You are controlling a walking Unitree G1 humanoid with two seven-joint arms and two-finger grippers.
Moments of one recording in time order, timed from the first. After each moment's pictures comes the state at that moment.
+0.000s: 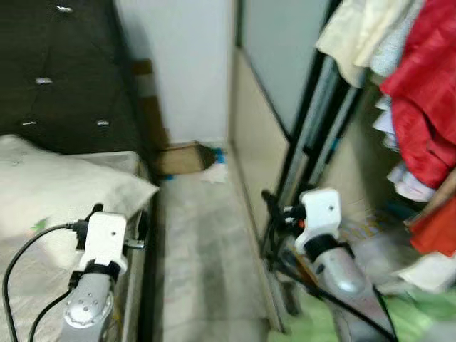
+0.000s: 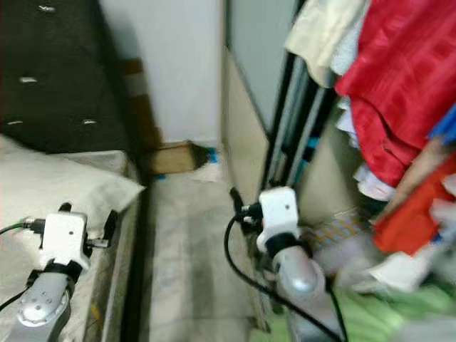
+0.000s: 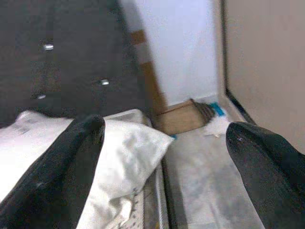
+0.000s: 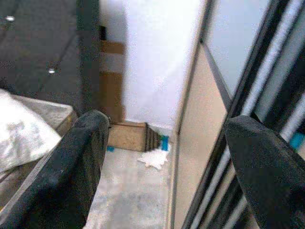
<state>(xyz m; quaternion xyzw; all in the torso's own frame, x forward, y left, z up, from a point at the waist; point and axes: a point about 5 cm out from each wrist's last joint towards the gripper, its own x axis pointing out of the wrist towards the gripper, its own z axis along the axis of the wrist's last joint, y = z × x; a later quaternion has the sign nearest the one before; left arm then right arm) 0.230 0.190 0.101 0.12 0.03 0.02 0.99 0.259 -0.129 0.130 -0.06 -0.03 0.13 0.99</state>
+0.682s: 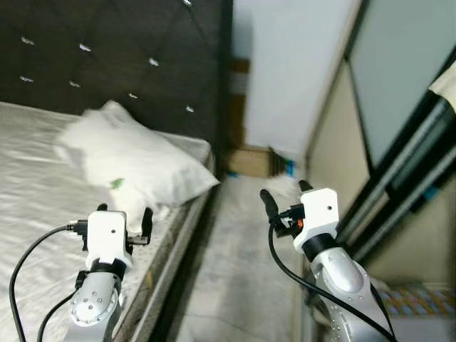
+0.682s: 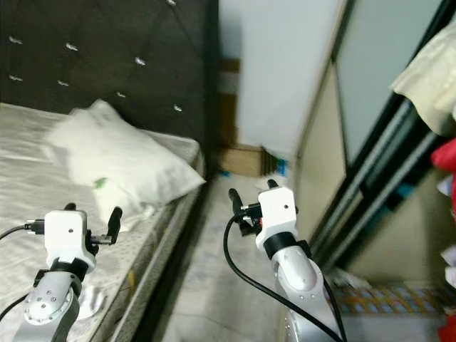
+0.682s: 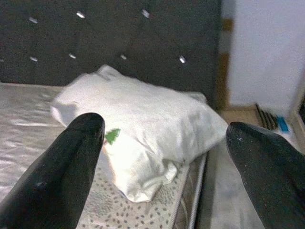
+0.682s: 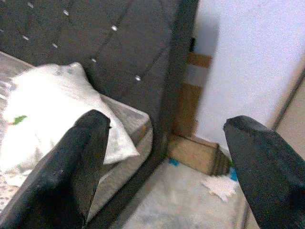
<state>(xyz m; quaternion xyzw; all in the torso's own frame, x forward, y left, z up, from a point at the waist) 0.232 0.183 0.100 0.05 0.02 0.03 1.00 0.259 -0.125 0.126 -0.04 -0.02 0.13 0.99</state>
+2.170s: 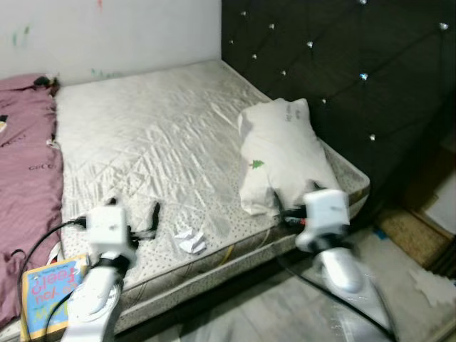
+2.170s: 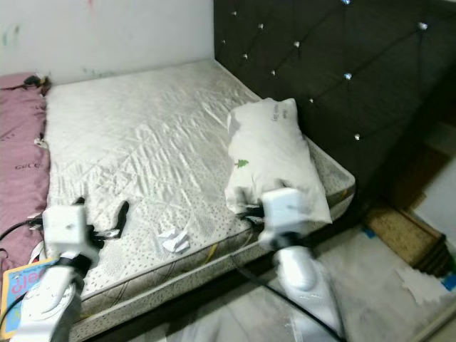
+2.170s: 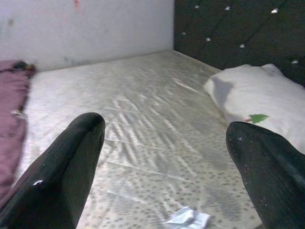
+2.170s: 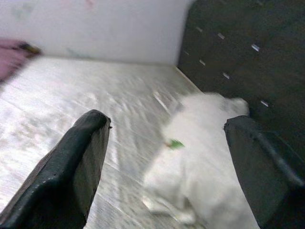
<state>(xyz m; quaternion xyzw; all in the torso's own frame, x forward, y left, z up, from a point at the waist) 0.236 0.179 0.103 0.01 0.00 -0.02 1.00 0.261 -0.126 0.125 -0.06 -0.03 0.11 0.99</state>
